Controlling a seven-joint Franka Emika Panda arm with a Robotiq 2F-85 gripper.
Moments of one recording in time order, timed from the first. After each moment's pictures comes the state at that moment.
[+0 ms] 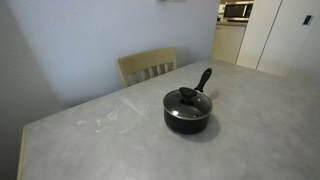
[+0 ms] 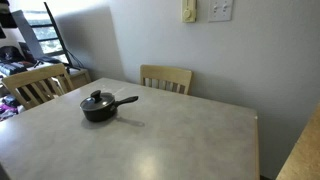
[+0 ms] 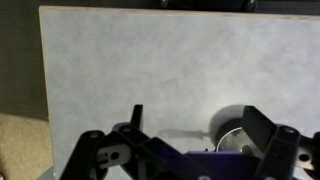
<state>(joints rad) -0.01 -0.52 0.07 -2.23 -0.18 1.65 0.00</state>
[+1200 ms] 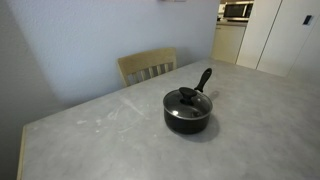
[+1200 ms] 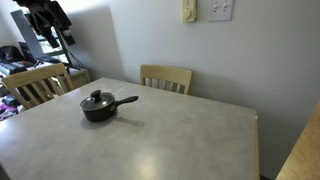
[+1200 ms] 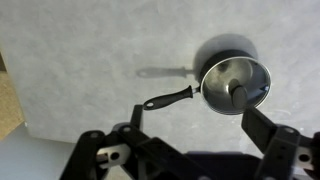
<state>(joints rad) 0.01 -0.34 0.06 -2.26 -0.11 2.10 0.02</state>
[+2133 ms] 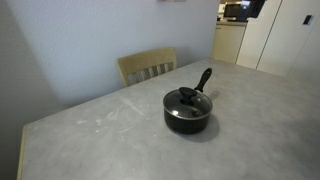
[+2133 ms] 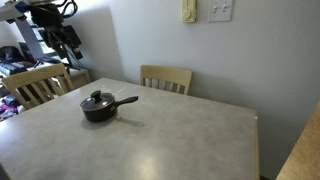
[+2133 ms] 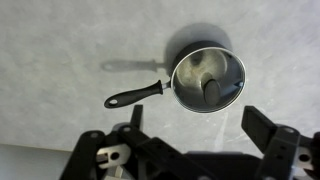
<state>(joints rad) 0.07 -0.20 0.07 -2.24 -0.04 2.22 0.02</state>
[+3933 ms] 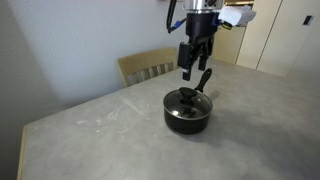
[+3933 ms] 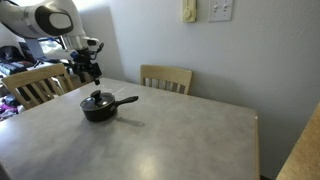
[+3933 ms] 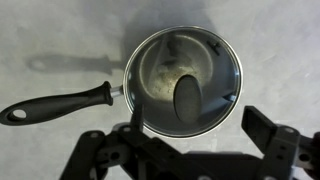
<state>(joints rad) 0.14 0.32 0.10 -1.94 -0.04 2.29 0.08</state>
